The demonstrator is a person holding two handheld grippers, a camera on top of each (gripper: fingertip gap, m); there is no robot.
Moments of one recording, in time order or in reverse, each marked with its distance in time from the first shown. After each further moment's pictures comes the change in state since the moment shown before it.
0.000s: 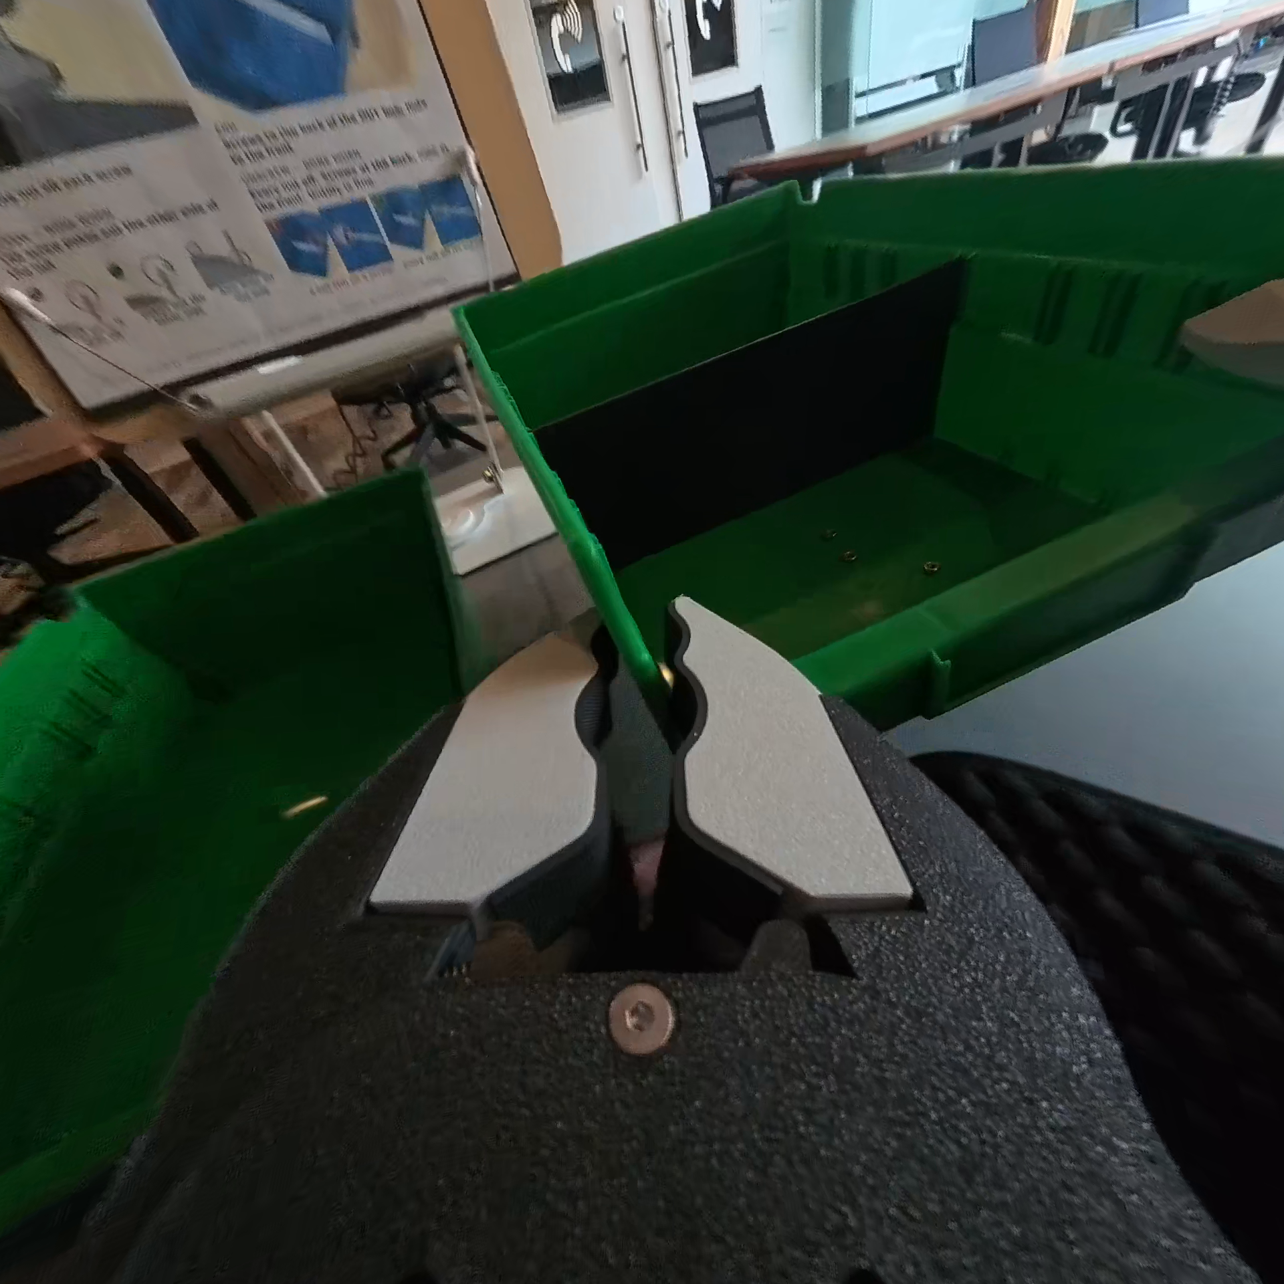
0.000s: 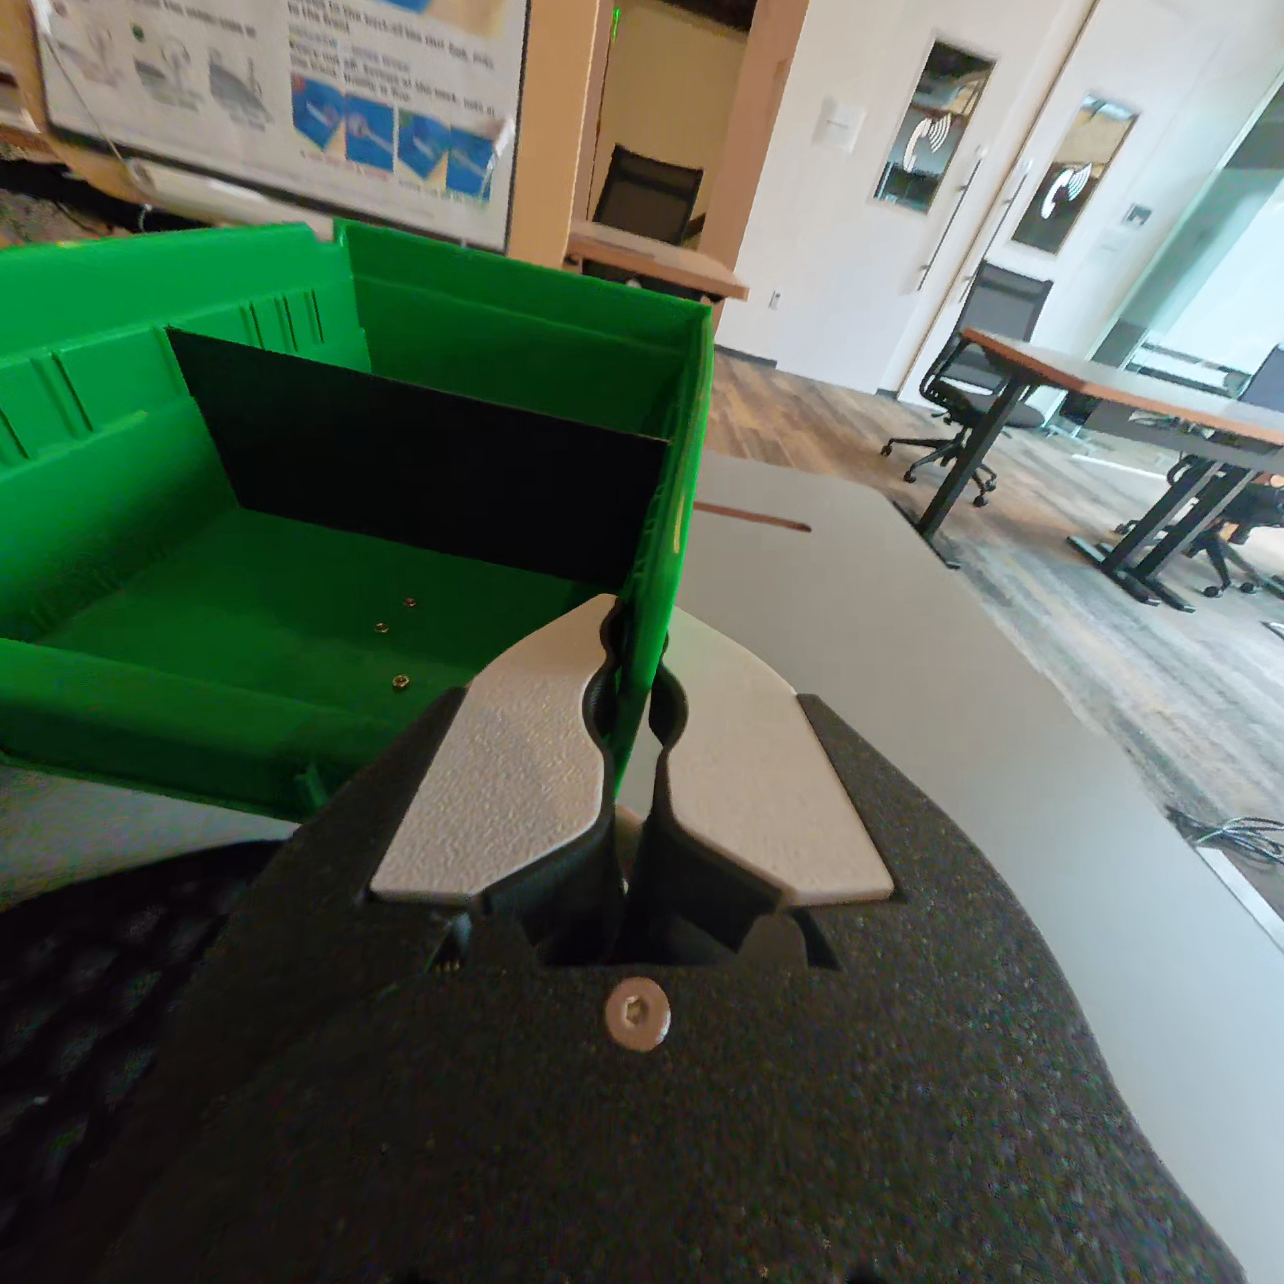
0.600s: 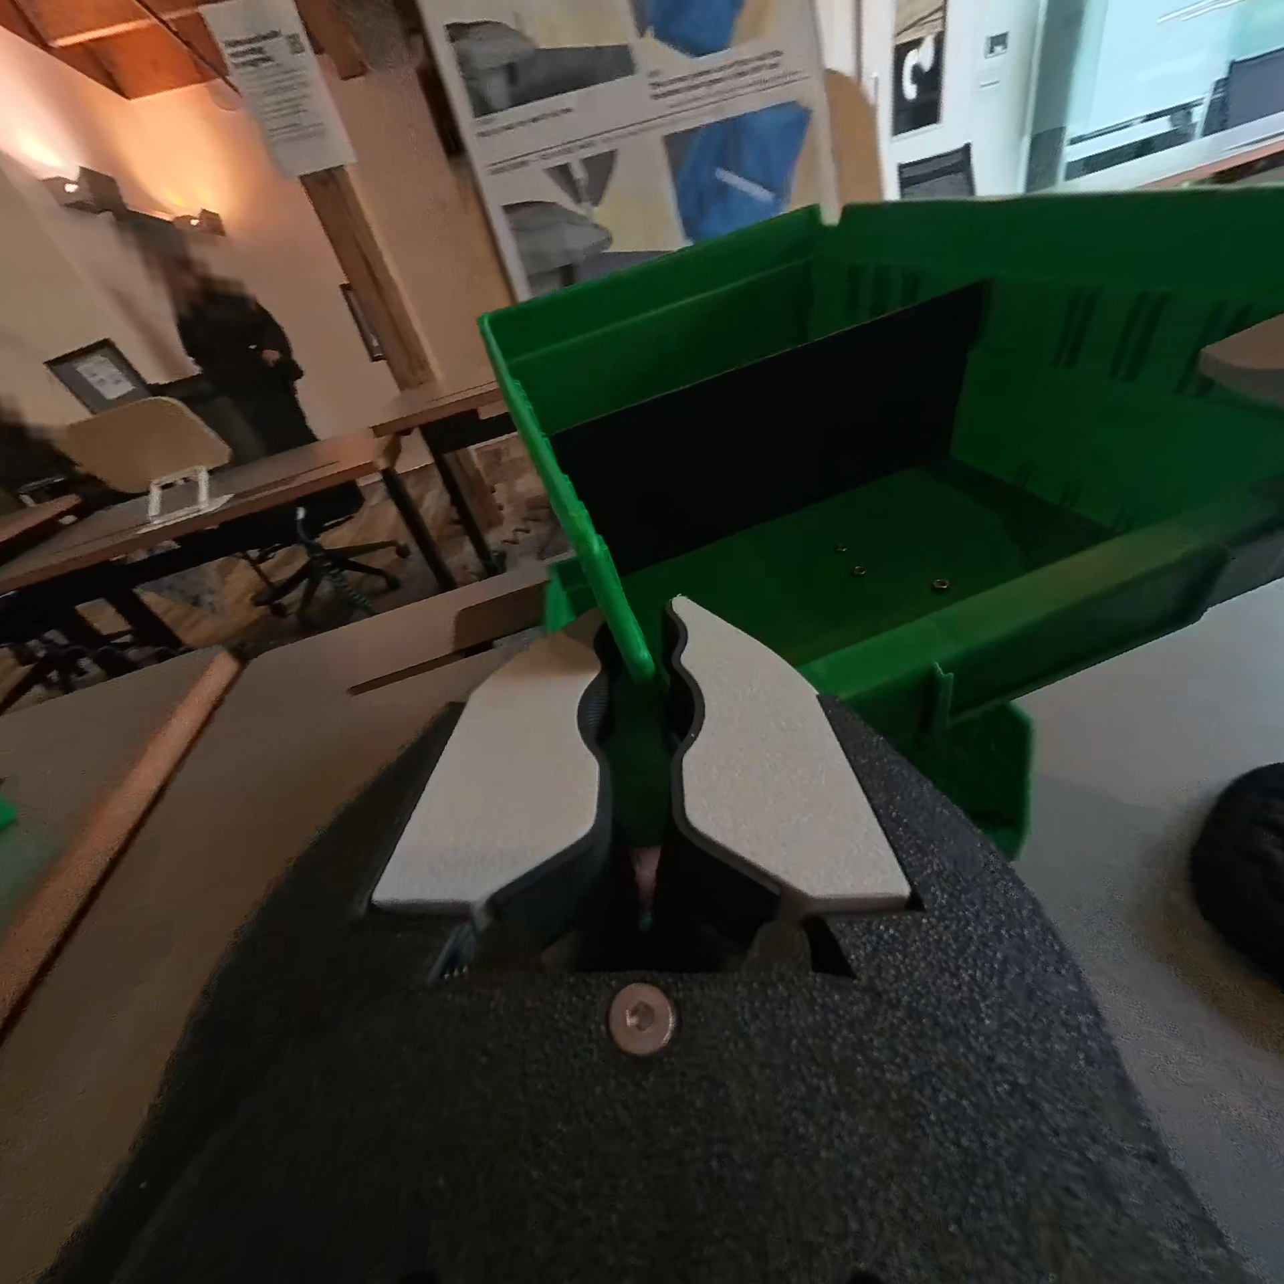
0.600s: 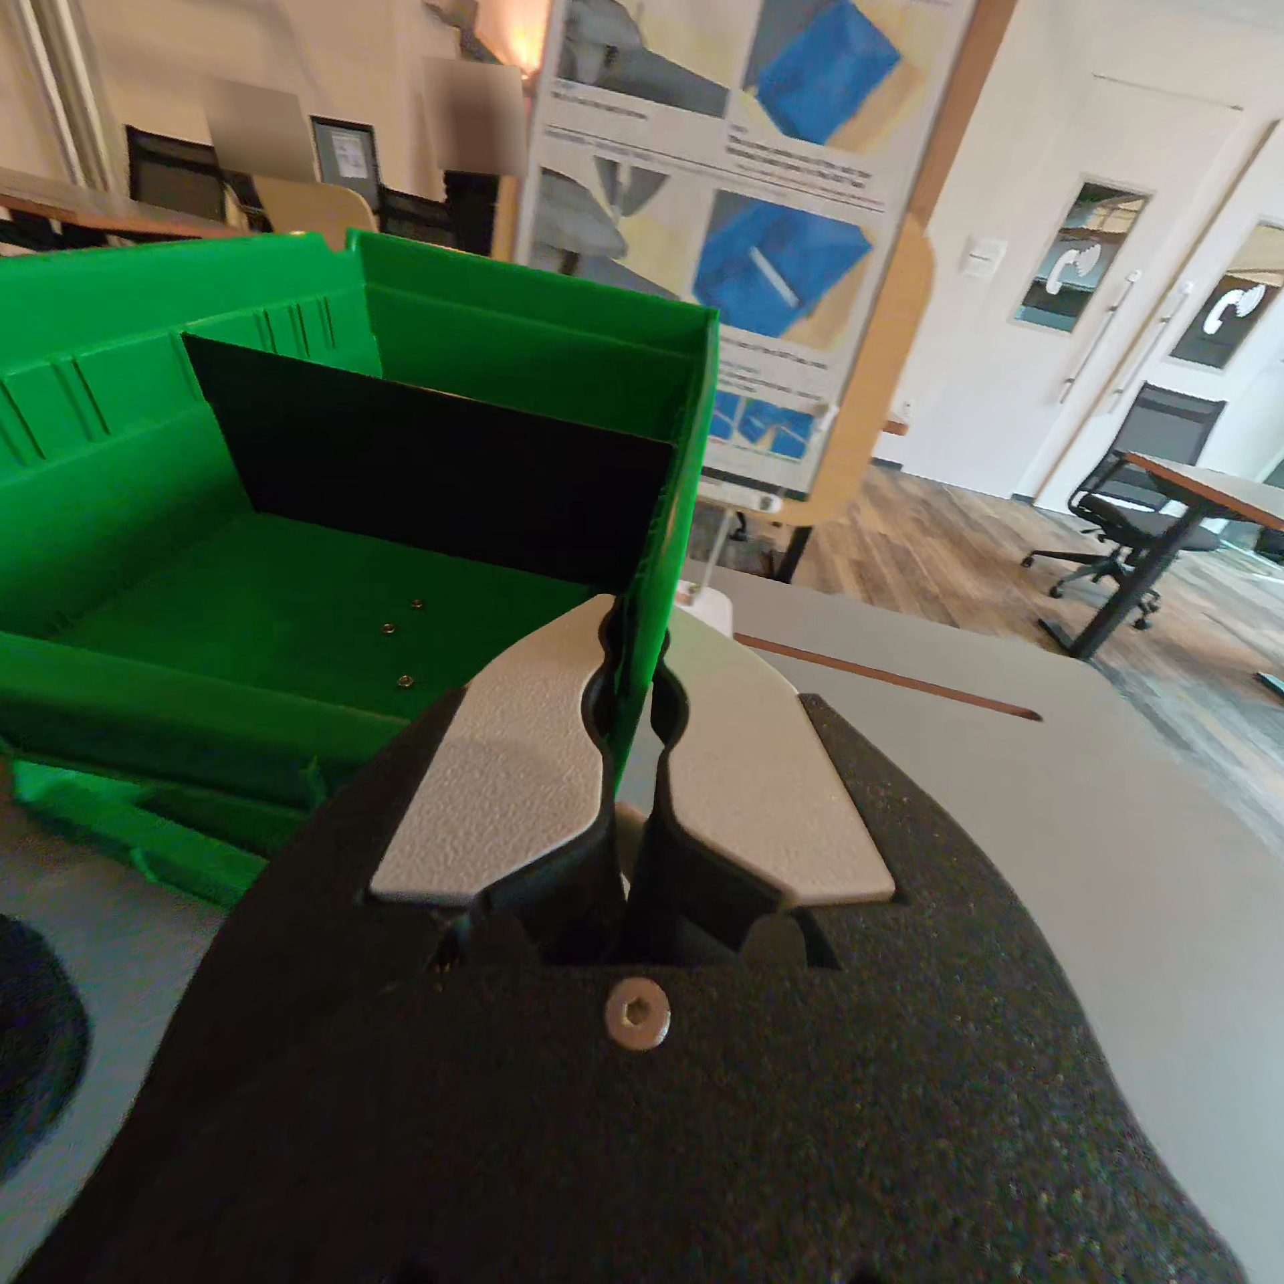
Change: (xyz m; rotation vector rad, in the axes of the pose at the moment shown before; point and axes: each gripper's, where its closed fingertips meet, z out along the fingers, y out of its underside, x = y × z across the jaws) left arm -0.186 -0.032 -0.116 0.048 -0.245 0.005; right arm -0.179 -0.126 -0.004 0.129 -0.189 0.009
